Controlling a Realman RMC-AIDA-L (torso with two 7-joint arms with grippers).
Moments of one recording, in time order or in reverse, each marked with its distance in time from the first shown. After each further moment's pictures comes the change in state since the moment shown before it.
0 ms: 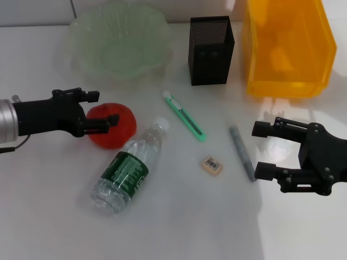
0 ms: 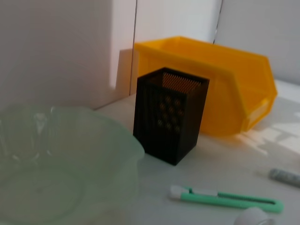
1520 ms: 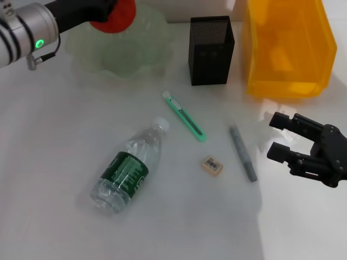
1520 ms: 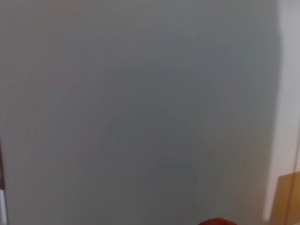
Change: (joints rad) left arm -0.283 -0.014 0.097 -0.210 -0.439 -0.632 0.044; right arm -0.047 0.002 0.133 0.147 0.005 0.035 -0.023
